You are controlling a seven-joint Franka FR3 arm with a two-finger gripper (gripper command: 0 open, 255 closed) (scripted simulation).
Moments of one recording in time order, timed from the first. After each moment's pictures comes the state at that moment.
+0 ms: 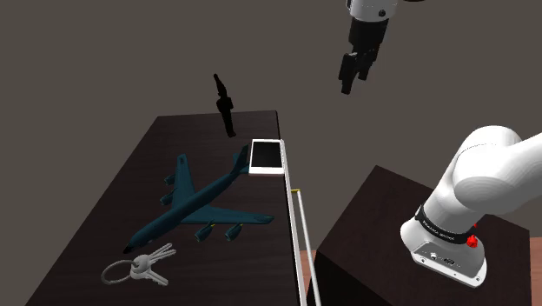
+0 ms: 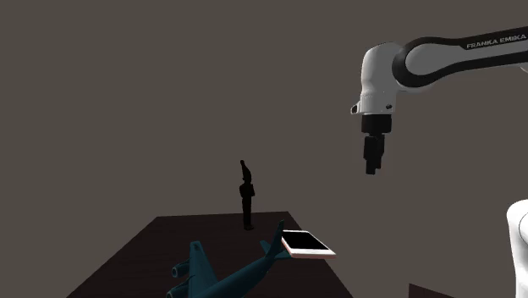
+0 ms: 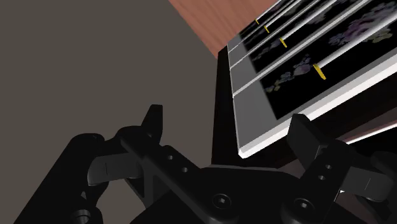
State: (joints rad) arm 0.01 -0.74 0.05 -2.33 -0.05 1.64 0.08
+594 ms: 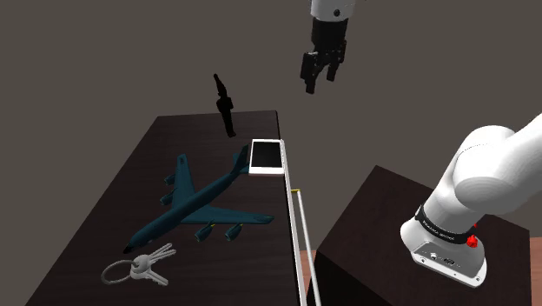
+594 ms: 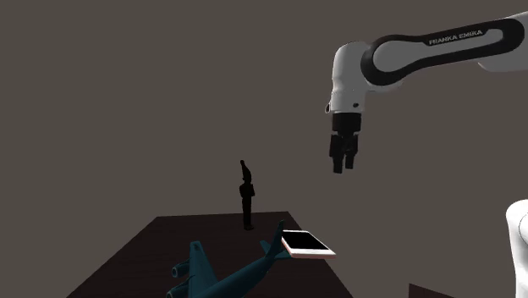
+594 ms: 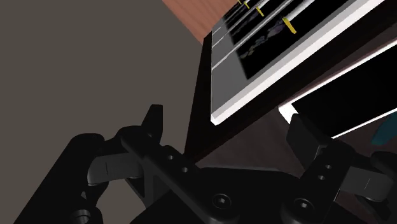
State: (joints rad) arm 0.02 -0.51 0.13 -2.17 0.01 1.71 0.21
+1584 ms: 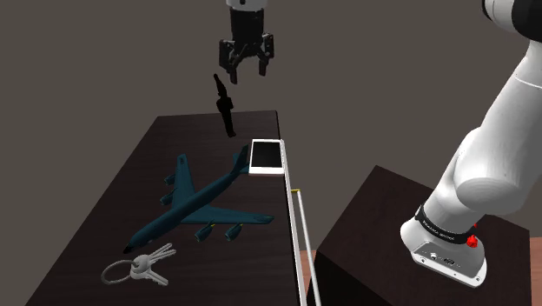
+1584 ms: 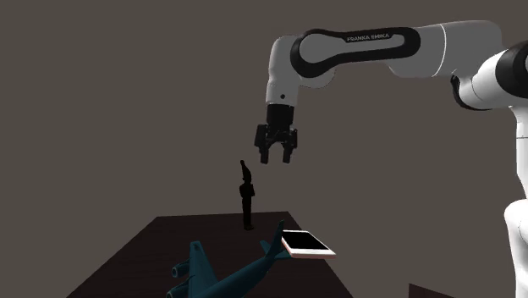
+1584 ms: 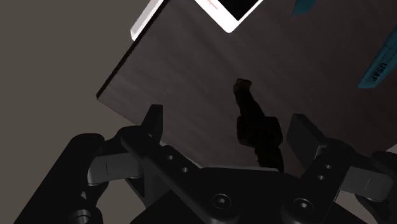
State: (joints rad) arm 0.05 0.03 0.26 -1.58 -0.01 1.70 0.49
